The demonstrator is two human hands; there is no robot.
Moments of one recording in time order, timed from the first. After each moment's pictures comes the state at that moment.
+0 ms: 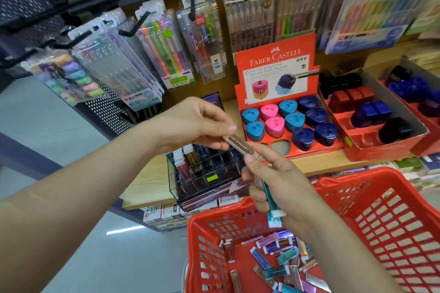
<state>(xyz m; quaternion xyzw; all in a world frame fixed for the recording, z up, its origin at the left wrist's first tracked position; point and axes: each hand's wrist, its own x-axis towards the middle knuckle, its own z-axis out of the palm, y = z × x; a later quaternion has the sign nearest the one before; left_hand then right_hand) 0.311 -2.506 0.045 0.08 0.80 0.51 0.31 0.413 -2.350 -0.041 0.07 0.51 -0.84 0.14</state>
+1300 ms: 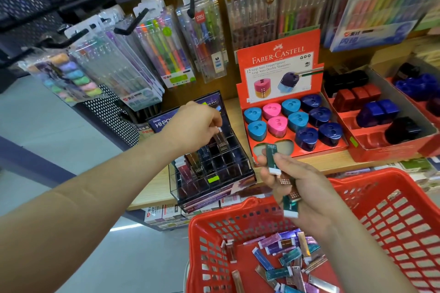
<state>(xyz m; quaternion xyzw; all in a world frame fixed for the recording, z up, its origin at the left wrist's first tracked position) 0.281 -2.511 -0.002 0.23 0.97 0.02 0.01 0.406 -2.326 -0.061 0.20 0.32 -0.91 0.16</state>
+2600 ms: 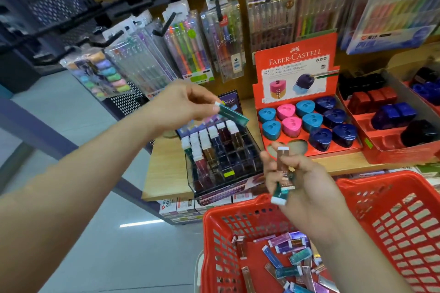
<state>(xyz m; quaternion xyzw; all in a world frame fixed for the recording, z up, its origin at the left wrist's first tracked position) 0.308 -2.544 0.067 0.11 0.91 0.38 0.10 0.416 -2.355 -0.034 0.22 0.19 -0.94 0.14</state>
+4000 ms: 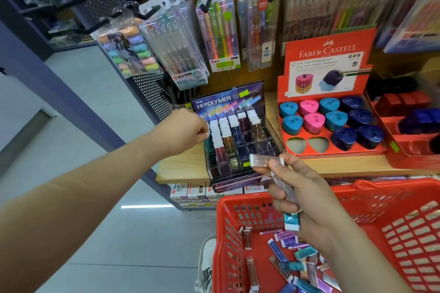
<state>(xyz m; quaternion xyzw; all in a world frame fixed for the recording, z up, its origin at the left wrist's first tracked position) 0.307 -2.619 -0.013 0.23 0.97 -0.07 0.02 0.430 -2.386 -0.045 0.17 0.44 -0.86 0.17</state>
